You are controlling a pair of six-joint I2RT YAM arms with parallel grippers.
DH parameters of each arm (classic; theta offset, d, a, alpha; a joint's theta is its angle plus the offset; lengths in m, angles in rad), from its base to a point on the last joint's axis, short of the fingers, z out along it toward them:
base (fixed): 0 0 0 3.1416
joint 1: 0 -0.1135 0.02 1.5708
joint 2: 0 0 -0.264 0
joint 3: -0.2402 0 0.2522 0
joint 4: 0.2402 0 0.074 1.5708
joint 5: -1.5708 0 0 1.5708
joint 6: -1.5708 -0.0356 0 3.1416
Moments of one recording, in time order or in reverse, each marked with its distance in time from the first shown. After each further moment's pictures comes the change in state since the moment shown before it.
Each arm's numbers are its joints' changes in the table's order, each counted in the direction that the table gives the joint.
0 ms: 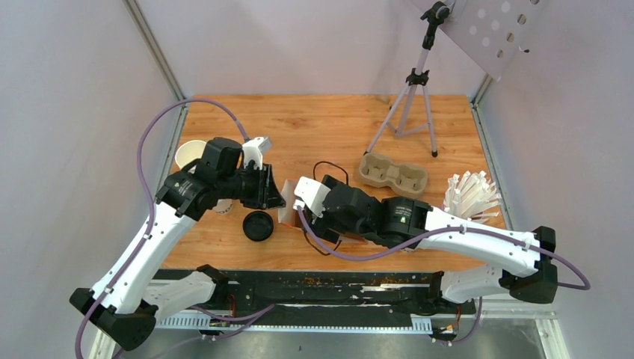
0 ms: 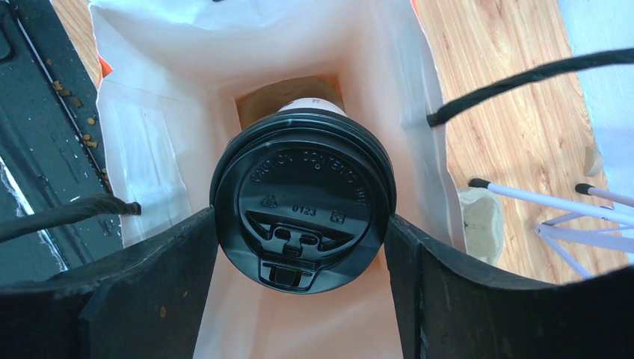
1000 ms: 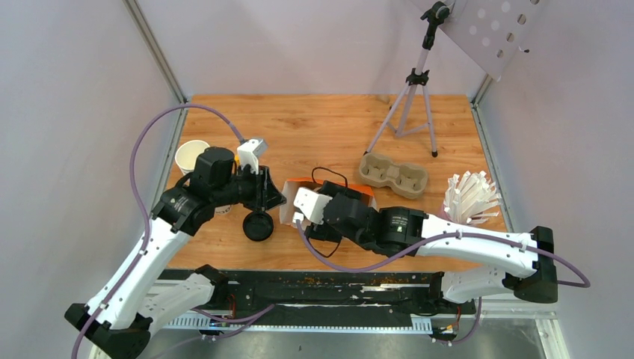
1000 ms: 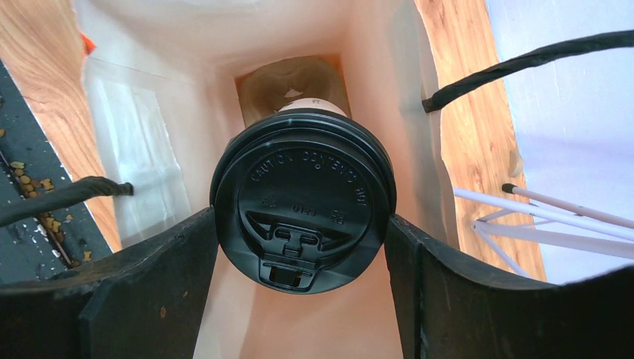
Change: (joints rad) left arm 0.000 -0.096 0.143 -0.201 0.018 -0.045; right arm -0.037 -0.024 0.114 -0.111 -0.150 0.133
